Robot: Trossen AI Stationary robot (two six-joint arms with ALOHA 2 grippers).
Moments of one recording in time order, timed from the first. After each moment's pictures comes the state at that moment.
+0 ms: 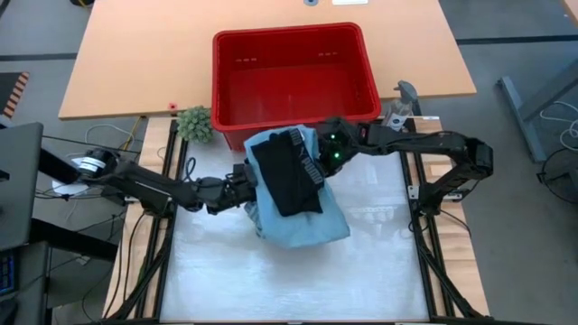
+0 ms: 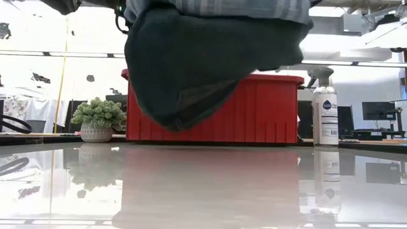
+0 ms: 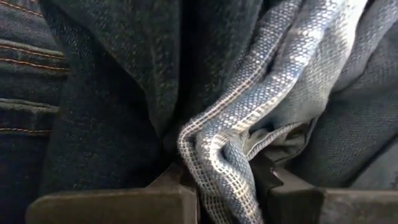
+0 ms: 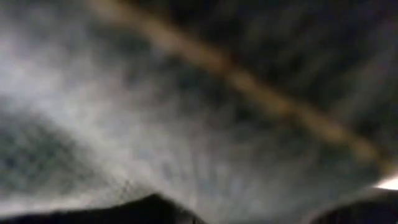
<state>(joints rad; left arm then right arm) -0.15 1.35 0.68 0.77 -0.61 -1.61 -0.25 1.50 1.21 -0.41 -0.62 0.86</state>
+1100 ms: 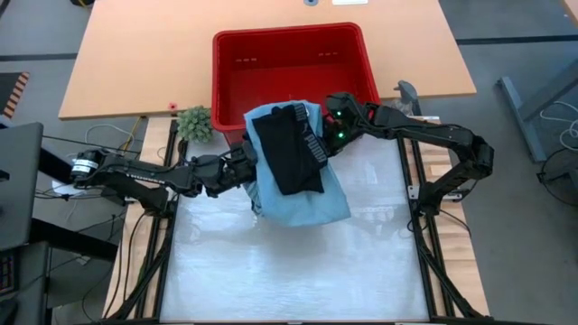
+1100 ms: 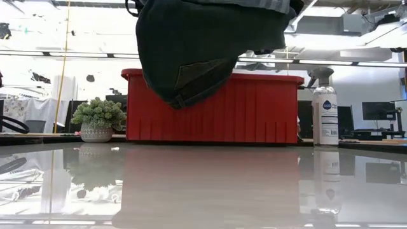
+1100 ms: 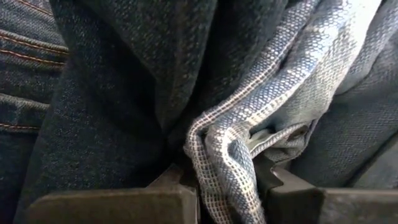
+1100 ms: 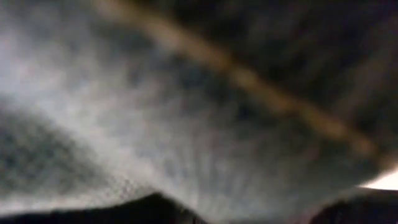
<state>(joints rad) -0.02 1.29 0.86 0.56 -0.54 -1.56 -0.33 1.50 1.40 -0.54 -0.63 0.82</state>
